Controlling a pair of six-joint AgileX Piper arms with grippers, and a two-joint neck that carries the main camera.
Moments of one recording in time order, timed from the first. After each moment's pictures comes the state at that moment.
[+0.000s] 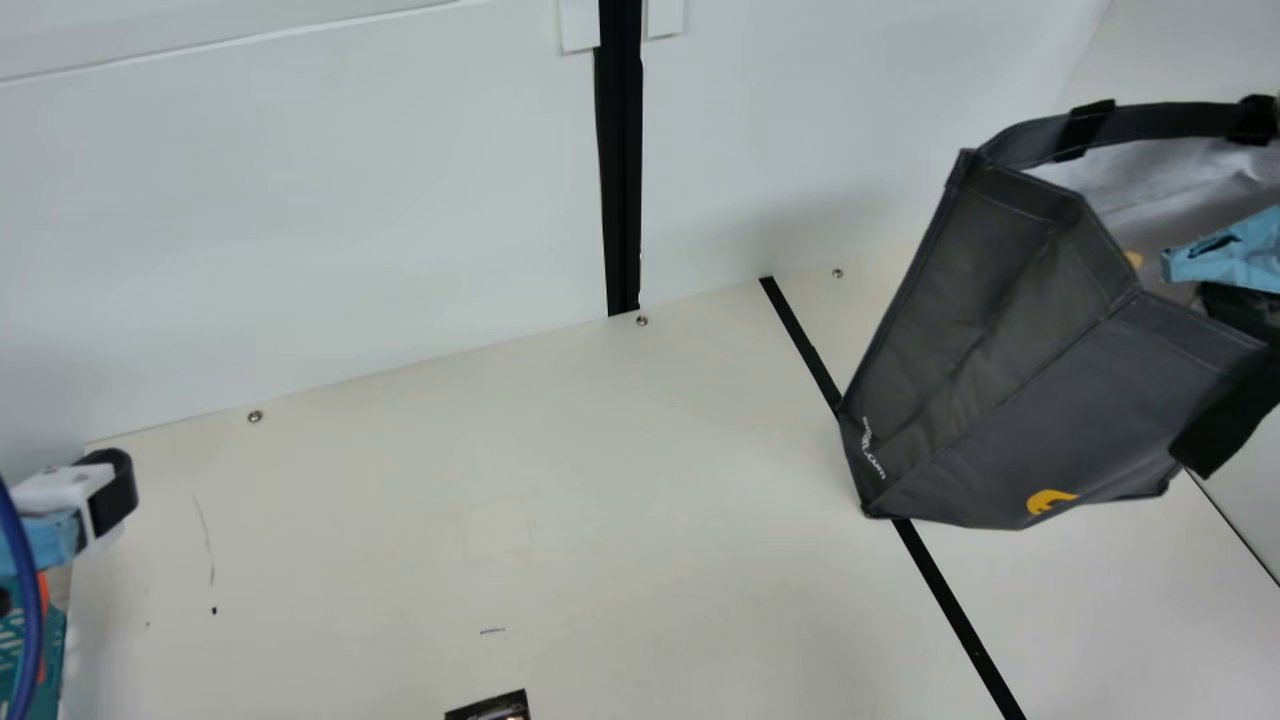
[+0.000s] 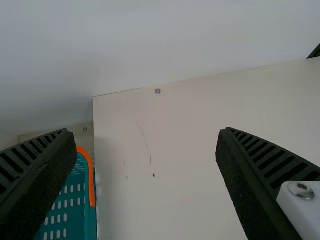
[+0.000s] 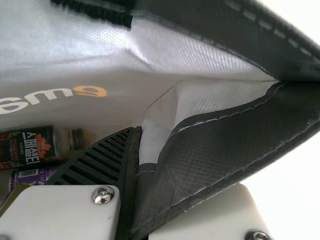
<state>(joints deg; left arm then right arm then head) -12.4 78.1 -87.7 3.5 56.9 0.0 -39.3 87.0 -105.4 -9.0 65.9 -20.1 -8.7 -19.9</state>
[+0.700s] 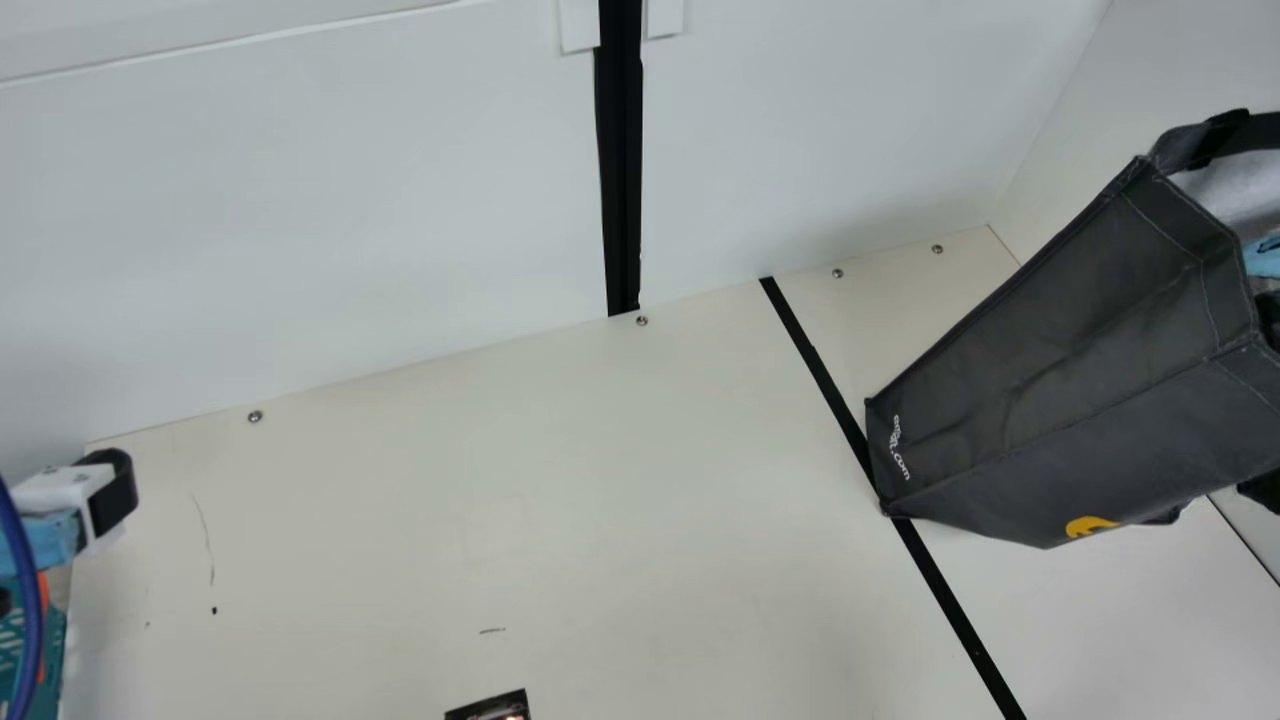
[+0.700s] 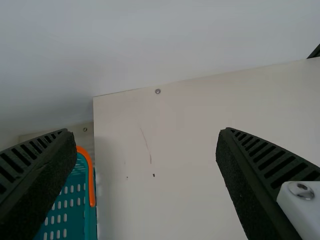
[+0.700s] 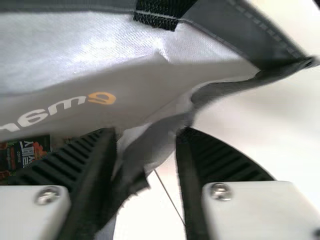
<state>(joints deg) -12.4 78.1 -87.7 3.5 56.9 0.0 -45.3 88.9 -108.7 -5.7 65.6 -21.4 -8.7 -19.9</state>
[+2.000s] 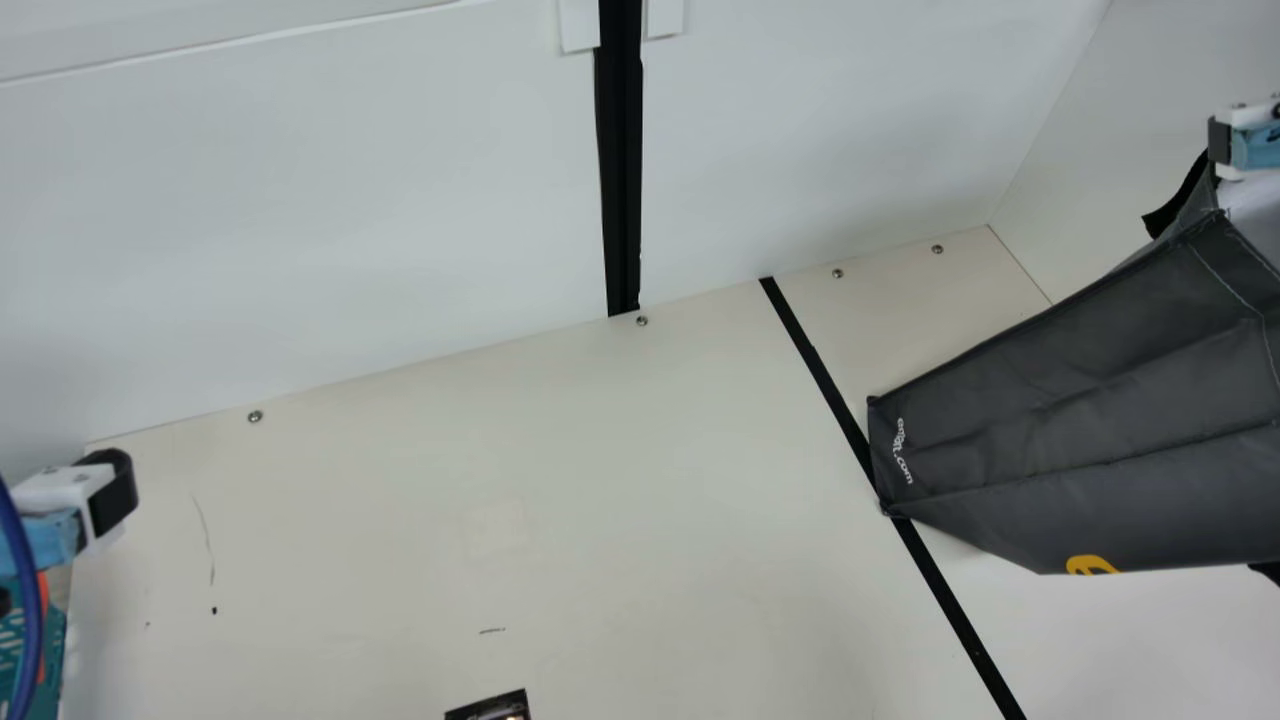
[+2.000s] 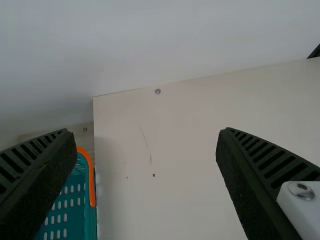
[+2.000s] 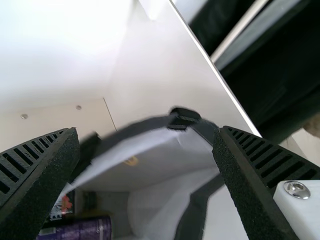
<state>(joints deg) -12.4 78.1 -87.7 3.5 56.9 0.0 -36.7 89.0 -124.3 -4.1 67.2 -23.2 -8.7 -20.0</state>
